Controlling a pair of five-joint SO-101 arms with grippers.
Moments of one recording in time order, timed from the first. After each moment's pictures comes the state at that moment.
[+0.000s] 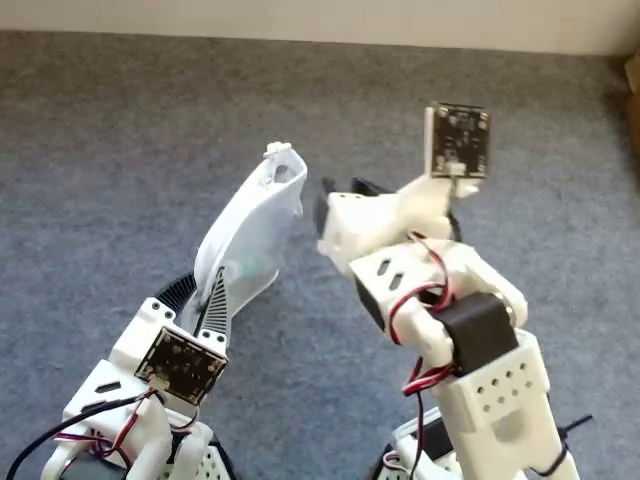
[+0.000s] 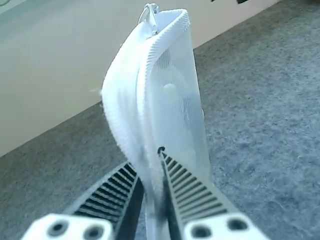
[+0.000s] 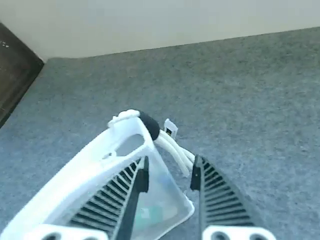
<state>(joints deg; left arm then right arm) 12.6 -104.5 69.5 72.7 -13.7 -31.0 -46.6 18.2 62.7 -23.5</state>
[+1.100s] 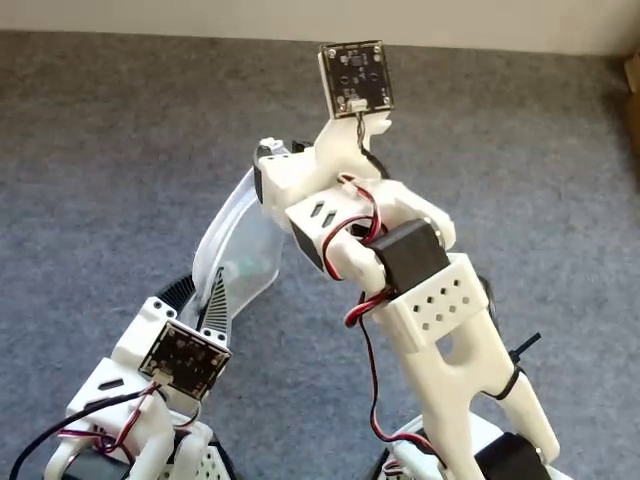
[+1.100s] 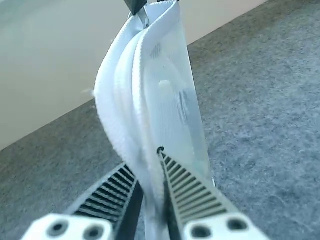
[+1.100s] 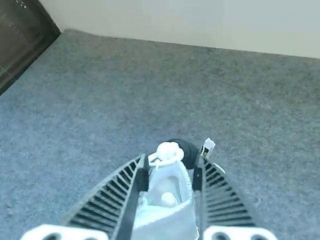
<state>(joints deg) 12.4 -104.5 70.9 72.7 -13.7 -35.3 -26.3 4.3 59.3 -14.5</state>
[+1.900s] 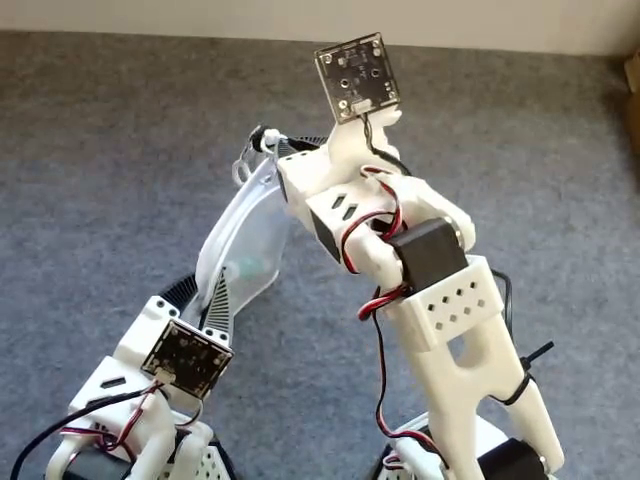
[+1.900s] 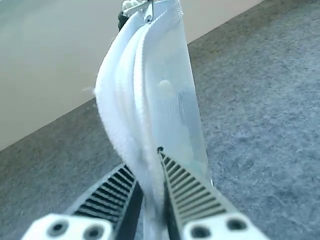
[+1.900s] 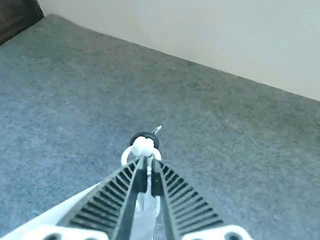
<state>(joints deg) 12.8 -104.5 71.0 72.7 -13.7 -29.4 -26.9 4.7 59.0 -1.1</state>
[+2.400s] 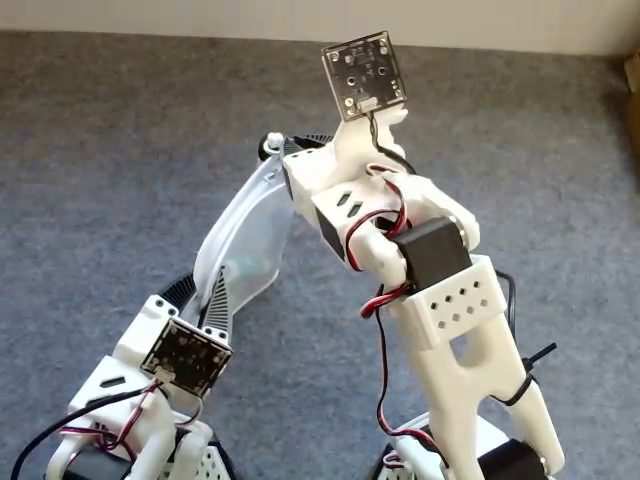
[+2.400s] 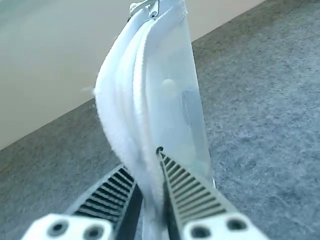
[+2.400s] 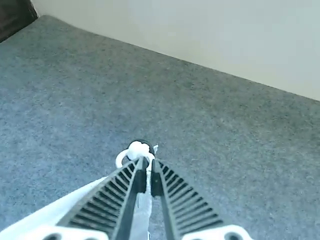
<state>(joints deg) 11.5 -104.5 71.0 72.7 -13.8 -28.5 -26.8 4.7 59.0 -1.0</state>
